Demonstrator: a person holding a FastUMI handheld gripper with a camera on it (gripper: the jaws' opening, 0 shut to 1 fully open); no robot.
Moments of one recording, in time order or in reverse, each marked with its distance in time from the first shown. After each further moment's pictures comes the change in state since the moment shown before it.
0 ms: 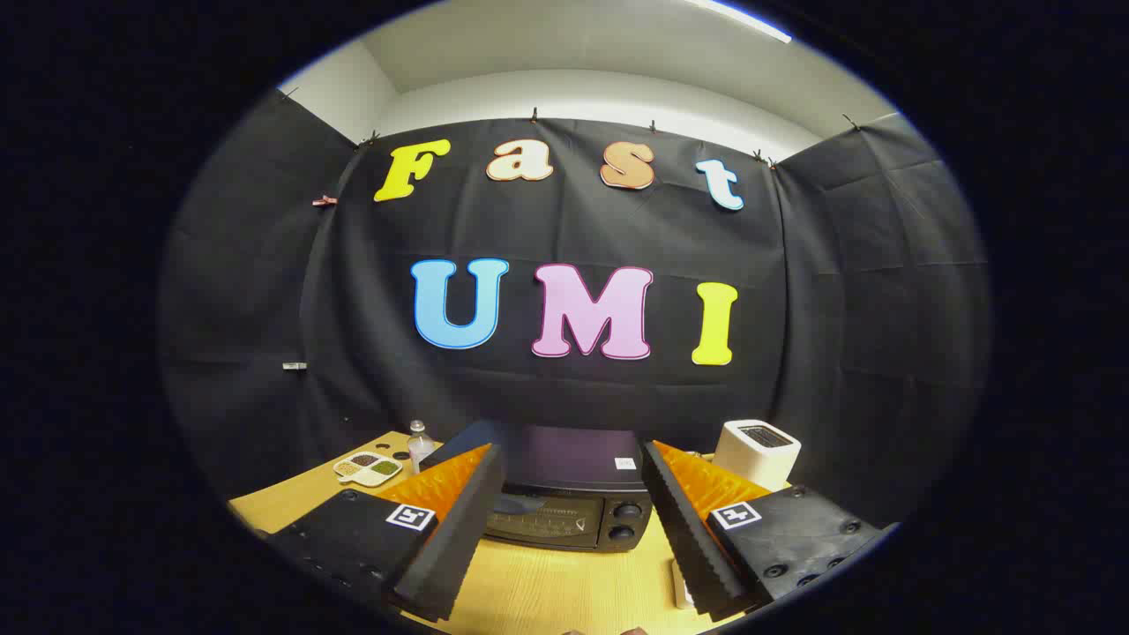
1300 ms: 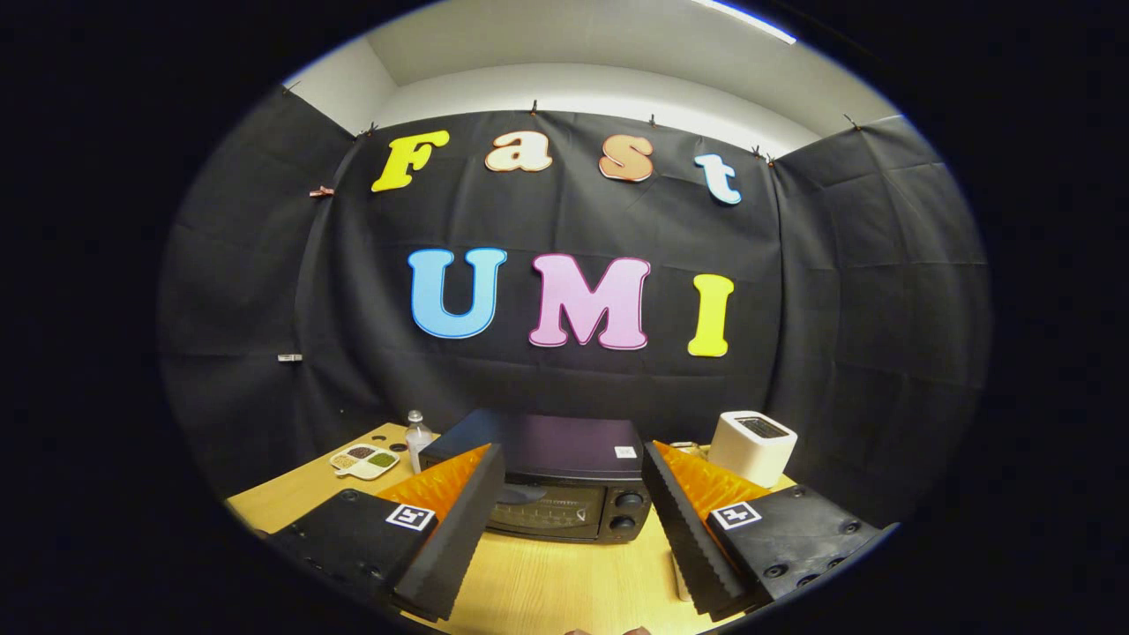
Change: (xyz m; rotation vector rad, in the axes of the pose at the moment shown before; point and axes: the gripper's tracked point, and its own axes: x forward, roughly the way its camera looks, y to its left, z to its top) arm 0.006 0.012 -0.017 -0.007 0.030 -0.017
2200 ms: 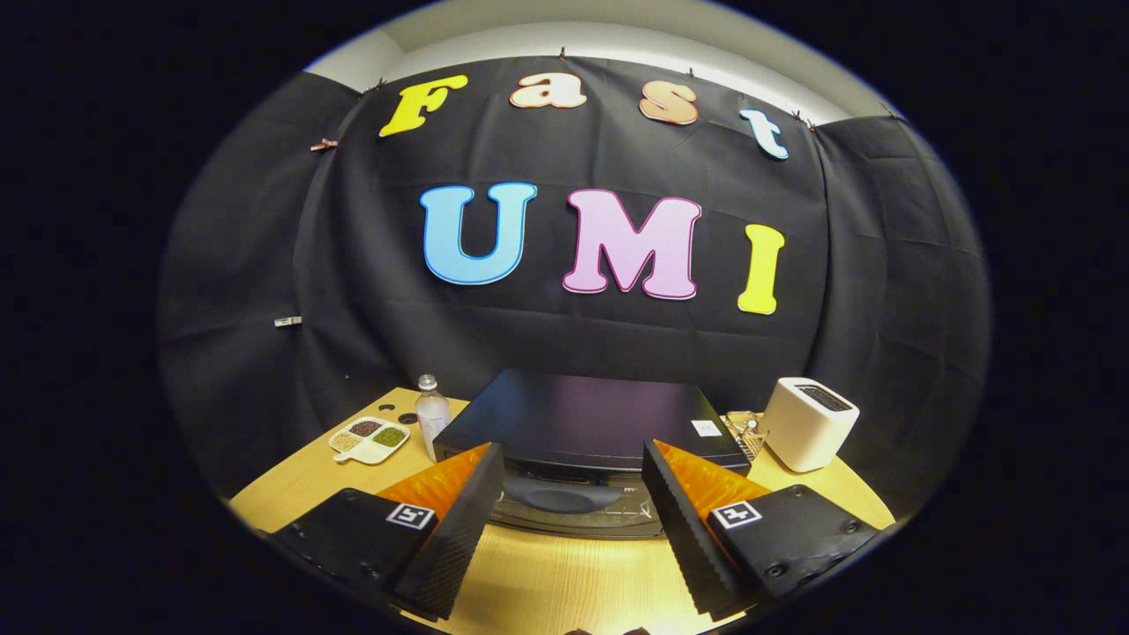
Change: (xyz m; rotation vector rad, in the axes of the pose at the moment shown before) arm 0.102 0.073 -0.063 -0.025 0.177 0.036
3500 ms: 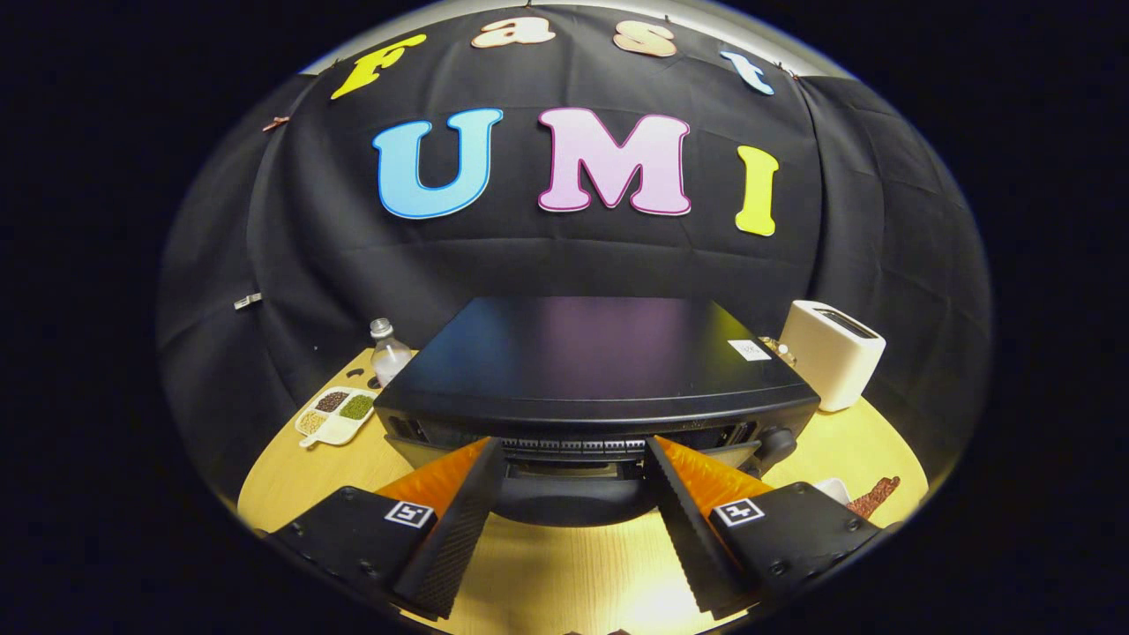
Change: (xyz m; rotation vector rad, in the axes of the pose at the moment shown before) arm 0.052 0.002 -0.077 0.085 0.215 -0.060
